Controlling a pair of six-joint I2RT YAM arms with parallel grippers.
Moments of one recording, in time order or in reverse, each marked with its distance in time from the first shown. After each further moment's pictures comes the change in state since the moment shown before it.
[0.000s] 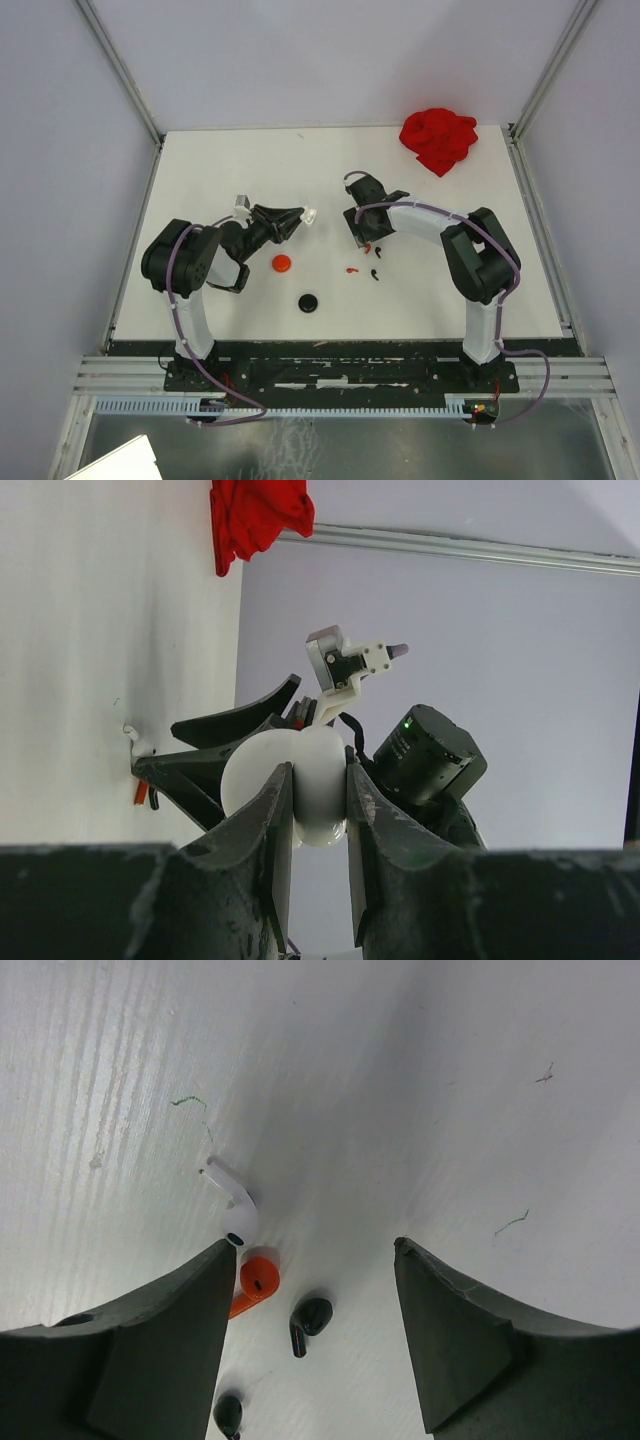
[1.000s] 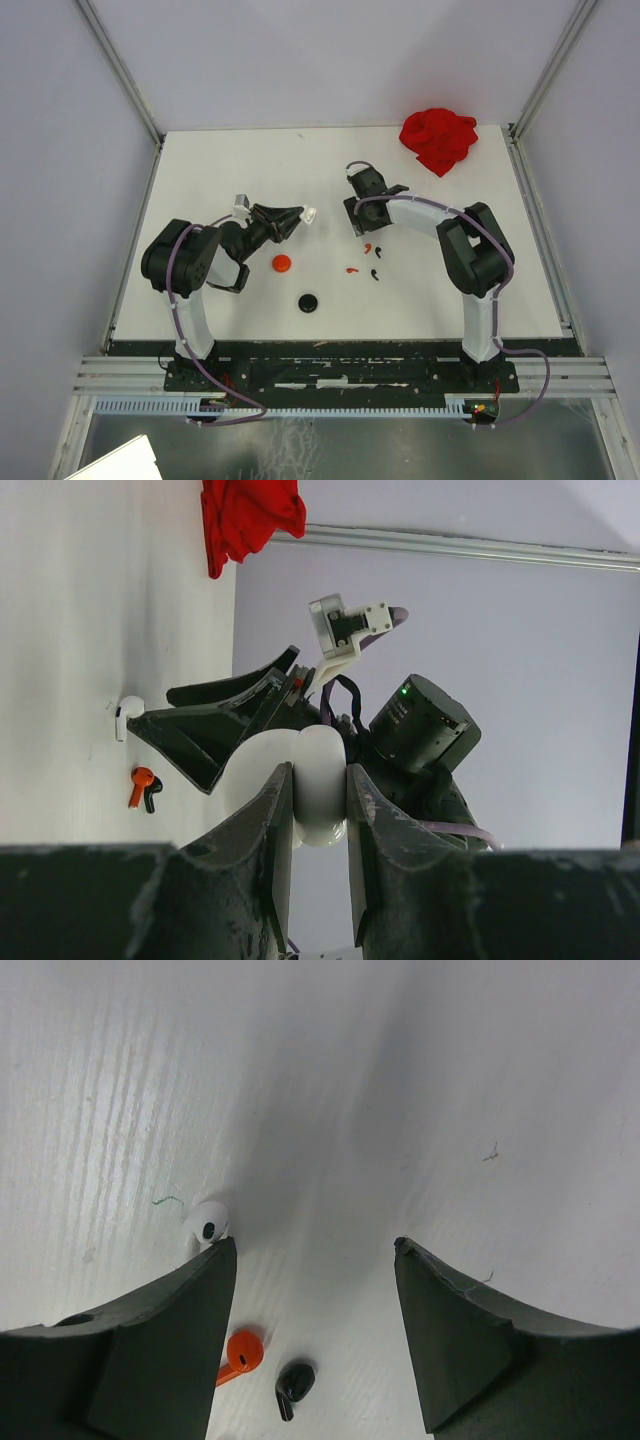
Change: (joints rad) left arm 0.002 0.000 0.000 0.019 0.000 0.000; right arm -0.033 0.052 0.056 0.064 0.027 0.011
